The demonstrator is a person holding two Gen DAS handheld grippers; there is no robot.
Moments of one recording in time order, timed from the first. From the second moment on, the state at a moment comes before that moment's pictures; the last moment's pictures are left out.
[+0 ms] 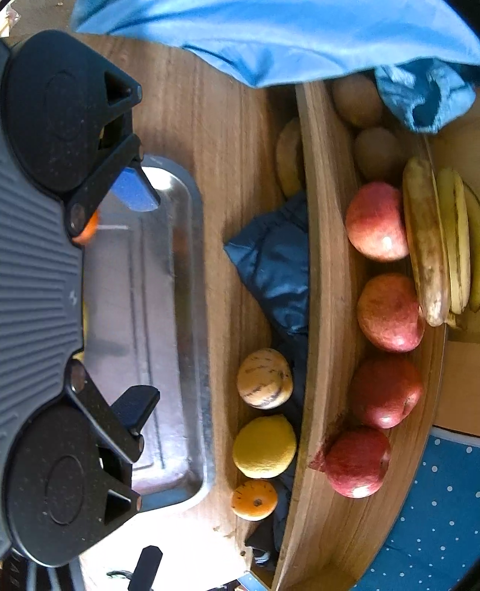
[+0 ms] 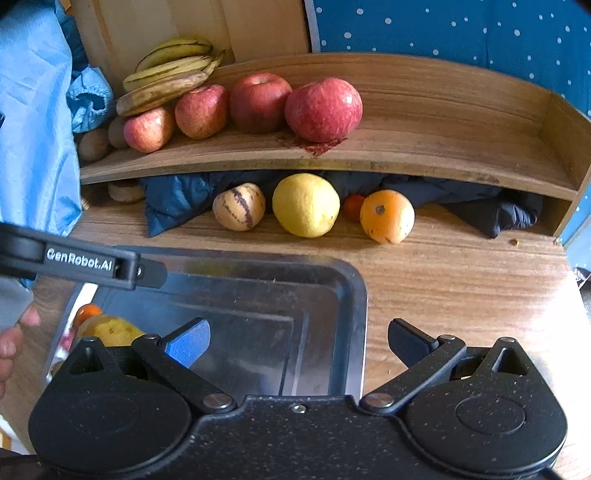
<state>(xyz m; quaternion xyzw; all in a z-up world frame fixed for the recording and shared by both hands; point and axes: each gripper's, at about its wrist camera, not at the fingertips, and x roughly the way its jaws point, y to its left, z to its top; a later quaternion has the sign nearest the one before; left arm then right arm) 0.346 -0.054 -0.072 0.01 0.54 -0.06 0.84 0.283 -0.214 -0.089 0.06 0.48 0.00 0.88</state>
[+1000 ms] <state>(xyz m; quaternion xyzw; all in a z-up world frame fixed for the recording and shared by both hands) 0.444 -0.066 -0.101 -0.04 0.56 -0.11 0.82 0.372 -0.200 -0.099 -0.12 0.46 -0.01 0.88</state>
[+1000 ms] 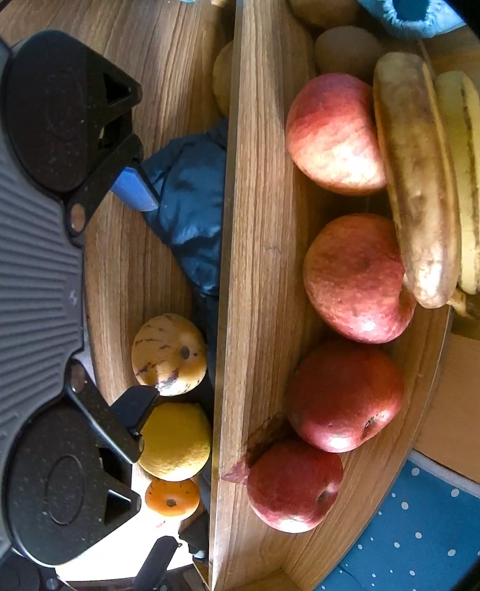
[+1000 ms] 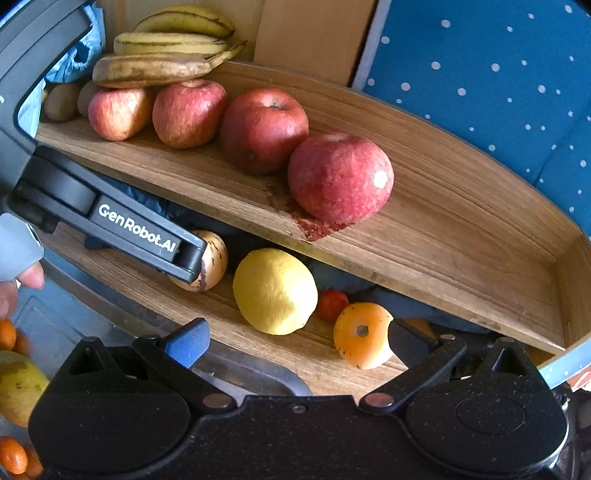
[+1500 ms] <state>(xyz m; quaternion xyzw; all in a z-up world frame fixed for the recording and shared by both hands) 0.463 -0.059 -0.127 -0.08 0.57 -0.14 0.81 0.380 -0.187 -0.109 -0.16 0.46 0.00 0.87</state>
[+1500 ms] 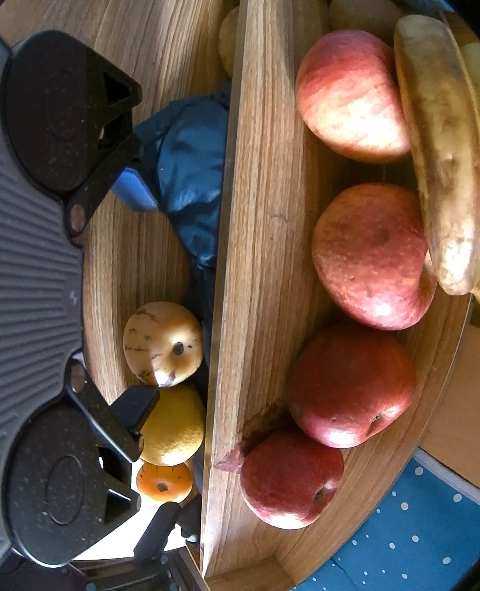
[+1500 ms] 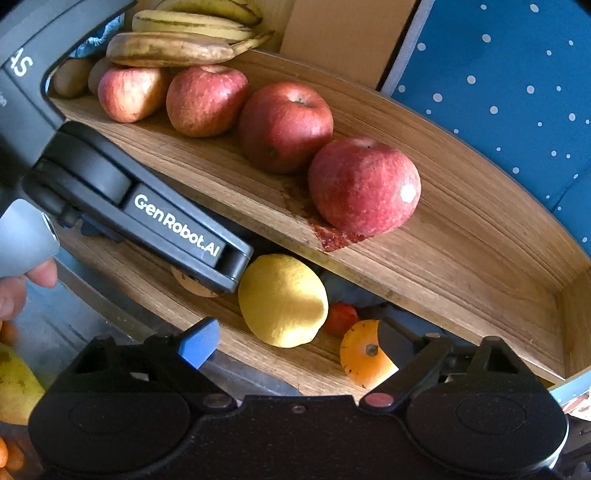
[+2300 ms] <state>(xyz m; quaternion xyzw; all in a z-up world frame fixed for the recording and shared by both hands) 0.474 -0.045 -0.135 -0.10 0.57 -0.18 0.80 0.389 -0.158 -0.135 -0.20 0.46 0.01 0.86</state>
